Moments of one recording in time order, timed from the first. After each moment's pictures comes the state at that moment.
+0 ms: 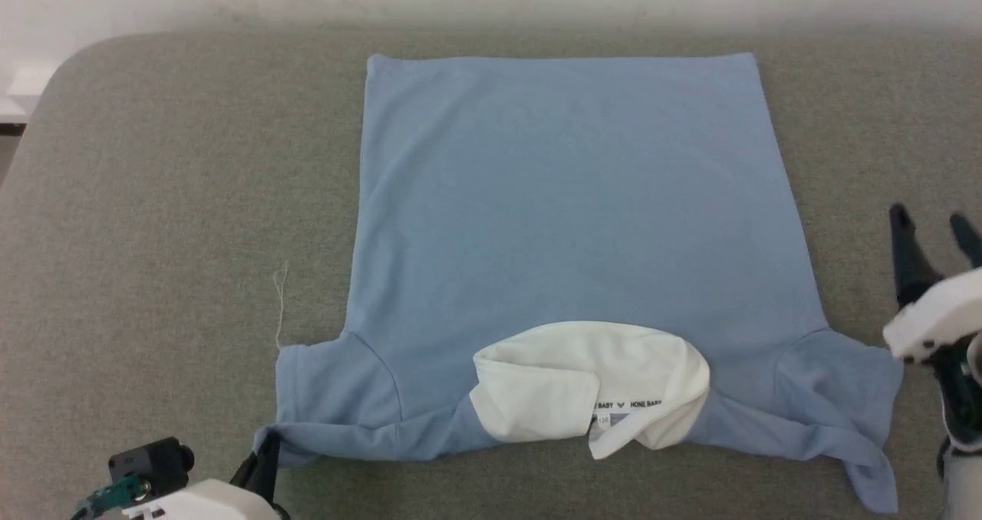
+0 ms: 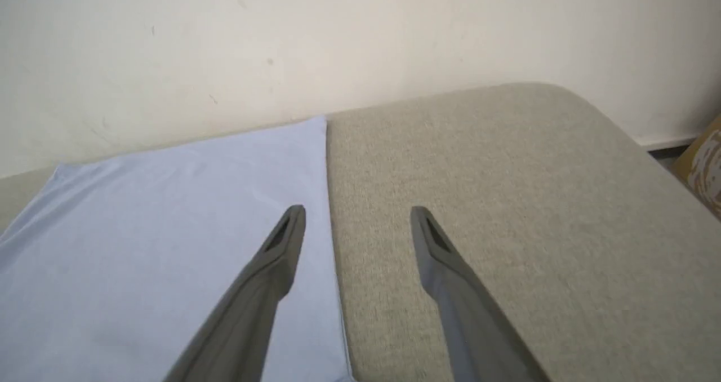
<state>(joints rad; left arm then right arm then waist) 0.18 0.44 -0.27 -0.07 -0.86 0.29 0.08 -0.20 -0.05 -0.34 0.01 0.22 0.13 0.35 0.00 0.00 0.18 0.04</state>
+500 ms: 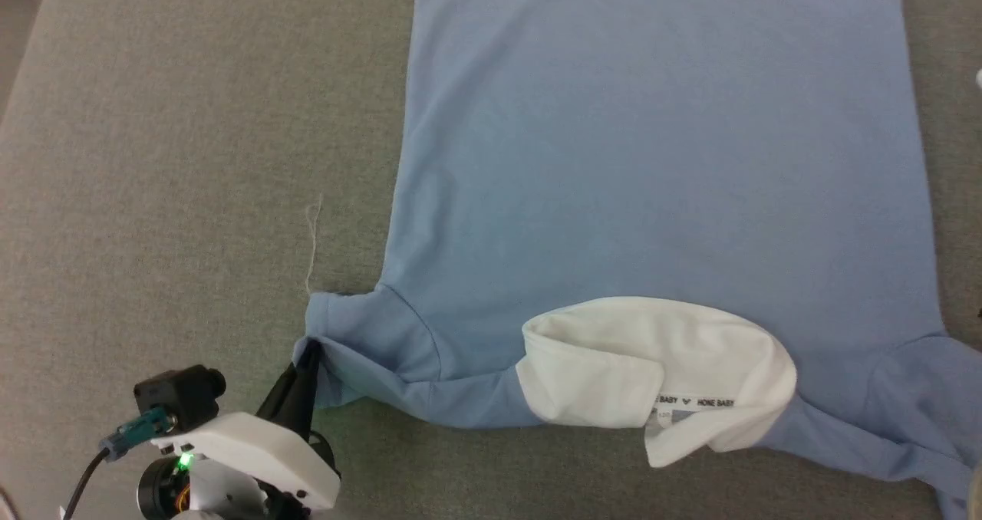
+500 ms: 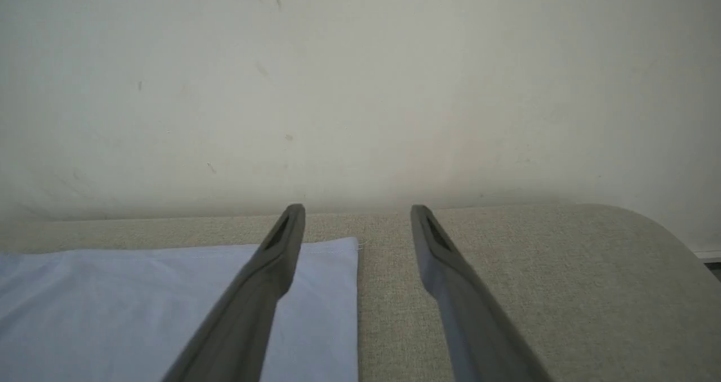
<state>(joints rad) 0.02 0.40 -0.31 -0.13 -0.82 0.26 0.05 -0.84 -0.21 -0.32 0.45 0.09 0.13 0.25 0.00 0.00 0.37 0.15</state>
